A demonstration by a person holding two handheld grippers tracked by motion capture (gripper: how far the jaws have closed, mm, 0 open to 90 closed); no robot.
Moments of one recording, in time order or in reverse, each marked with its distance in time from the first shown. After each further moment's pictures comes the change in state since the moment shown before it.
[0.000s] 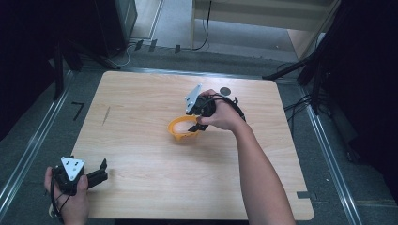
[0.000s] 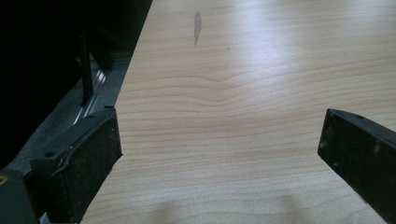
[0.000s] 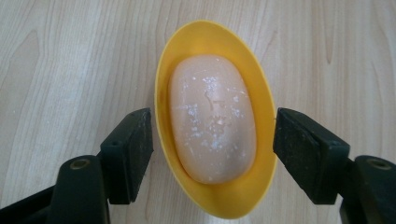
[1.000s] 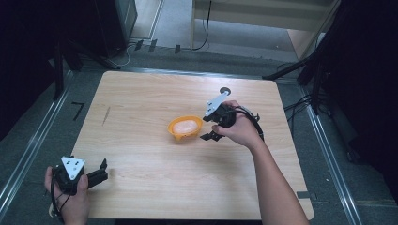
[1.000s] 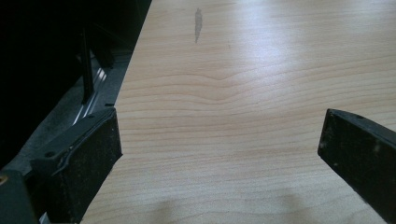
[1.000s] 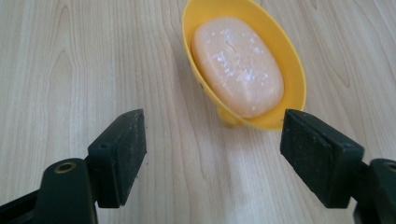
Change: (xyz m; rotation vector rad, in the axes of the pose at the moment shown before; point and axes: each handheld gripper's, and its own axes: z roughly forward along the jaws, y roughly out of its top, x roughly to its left) left arm 0.000 0.000 0.001 0.011 0.006 -0.001; right arm 0.046 -0.048 -0.028 -0.110 -0.076 0.270
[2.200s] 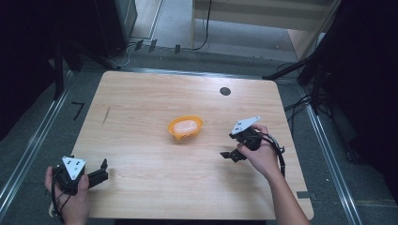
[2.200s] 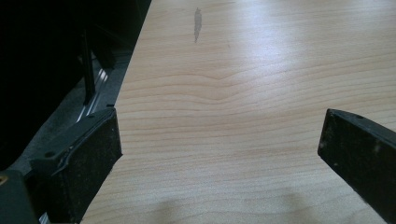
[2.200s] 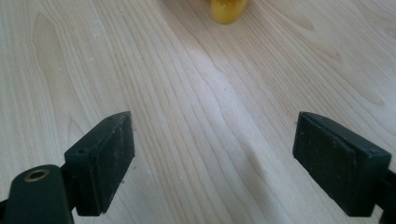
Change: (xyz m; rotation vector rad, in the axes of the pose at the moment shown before) left arm -0.001 0.000 0.000 0.004 0.004 0.015; right arm 0.051 -0.091 -0.021 -0.052 -0.154 0.310
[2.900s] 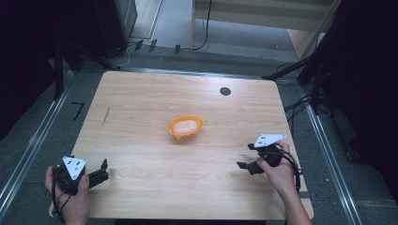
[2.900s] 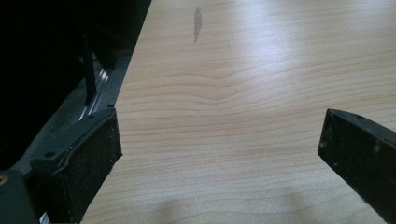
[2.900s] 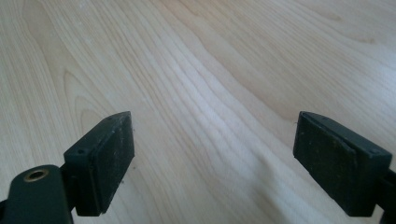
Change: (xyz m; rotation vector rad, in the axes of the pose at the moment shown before) left arm -0.001 0.000 0.000 -0.003 0.004 0.005; right arm 0.008 -0.072 -0.030 -0.095 -0.080 0.115
